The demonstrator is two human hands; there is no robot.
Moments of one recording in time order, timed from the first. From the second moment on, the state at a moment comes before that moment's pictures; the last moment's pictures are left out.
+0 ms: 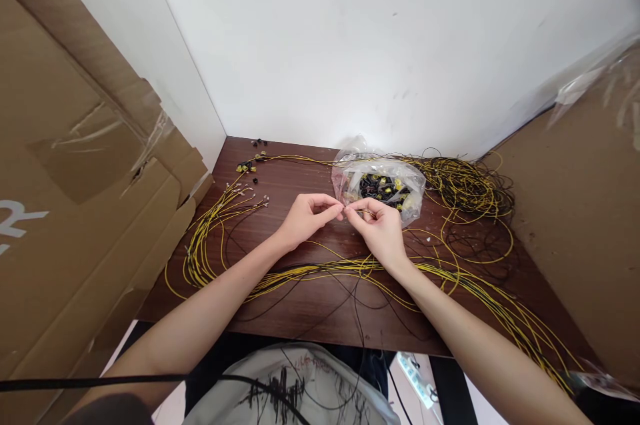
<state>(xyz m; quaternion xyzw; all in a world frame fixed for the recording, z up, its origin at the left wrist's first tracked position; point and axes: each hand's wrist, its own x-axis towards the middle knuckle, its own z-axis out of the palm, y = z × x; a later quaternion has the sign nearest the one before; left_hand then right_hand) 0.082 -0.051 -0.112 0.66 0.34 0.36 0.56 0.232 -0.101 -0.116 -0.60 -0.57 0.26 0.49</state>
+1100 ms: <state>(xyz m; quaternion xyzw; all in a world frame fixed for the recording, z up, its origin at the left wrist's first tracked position) 0.081 -0.053 -0.117 0.76 0.37 0.37 0.39 0.230 -0.104 -0.115 -0.58 -0.66 0.15 0.44</state>
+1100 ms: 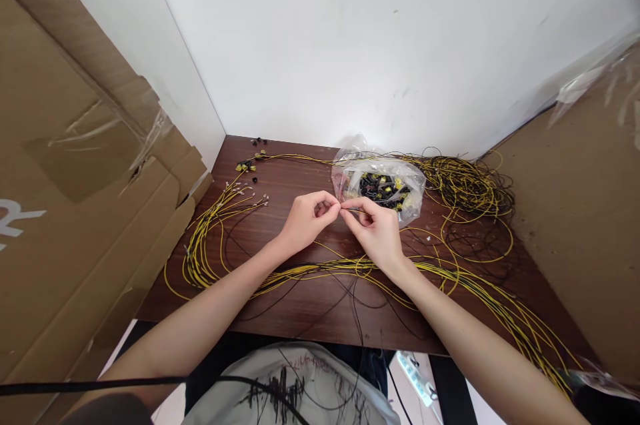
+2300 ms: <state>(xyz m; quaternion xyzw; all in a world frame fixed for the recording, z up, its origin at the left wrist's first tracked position) 0.085 -0.056 -0.112 0.65 0.34 0.39 0.56 0.236 -0.103 -0.109 -0.52 -0.73 0.05 0.44</state>
